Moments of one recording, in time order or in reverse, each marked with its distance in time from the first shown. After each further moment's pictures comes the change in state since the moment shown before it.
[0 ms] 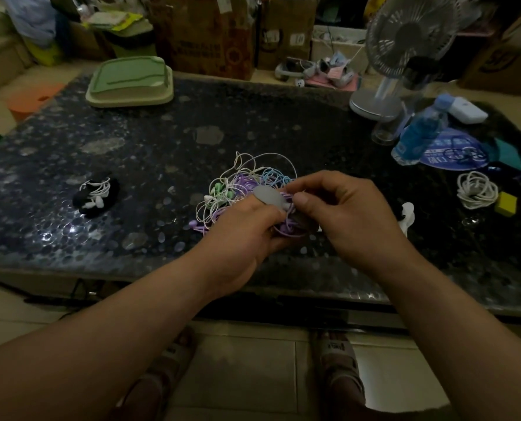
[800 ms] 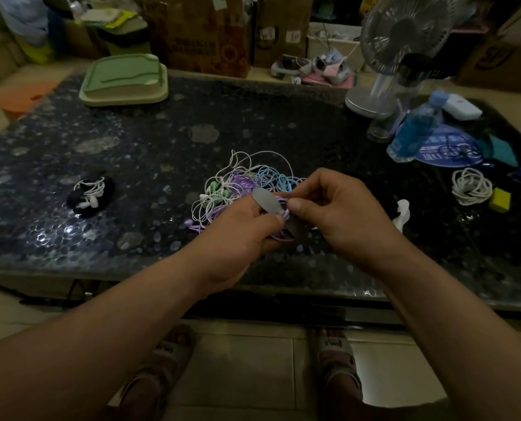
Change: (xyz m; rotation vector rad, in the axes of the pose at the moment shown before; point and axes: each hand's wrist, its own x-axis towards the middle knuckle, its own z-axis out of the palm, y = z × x) left_hand -0.001 0.001 -0.007 0.206 -0.084 -0.033; right_hand 0.004 0.004 0.000 0.064 -0.074 0.091
